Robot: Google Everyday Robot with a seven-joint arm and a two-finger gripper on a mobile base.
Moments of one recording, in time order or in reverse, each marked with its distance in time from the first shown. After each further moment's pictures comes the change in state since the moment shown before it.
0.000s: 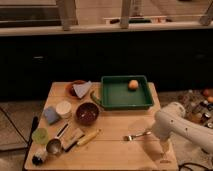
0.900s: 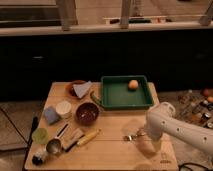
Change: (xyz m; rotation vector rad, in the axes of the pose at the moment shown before) arm -0.039 -0.028 0.001 0.034 0.004 0.023
